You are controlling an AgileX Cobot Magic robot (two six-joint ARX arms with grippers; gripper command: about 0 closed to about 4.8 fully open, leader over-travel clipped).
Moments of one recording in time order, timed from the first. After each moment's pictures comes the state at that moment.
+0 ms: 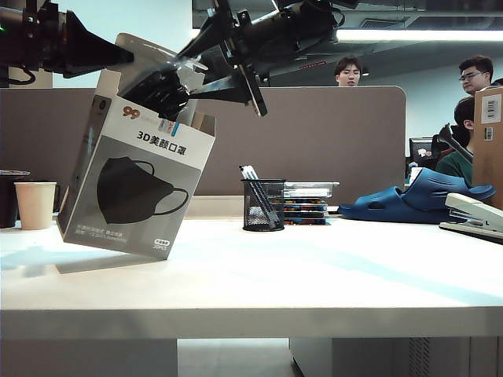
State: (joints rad) left arm 0.03 1.52 0.91 0.67 1.05 0.05; right arm 0.51 2.07 1.91 -0.41 -0.90 0.44
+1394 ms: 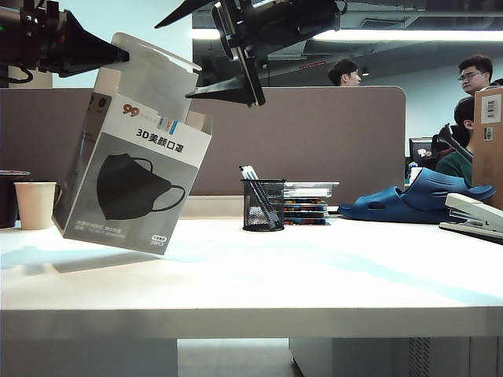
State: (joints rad) left arm 0.04 1.52 0.91 0.70 1.00 0.01; right arm 0.51 2.05 1.92 -0.43 -0.96 0.53
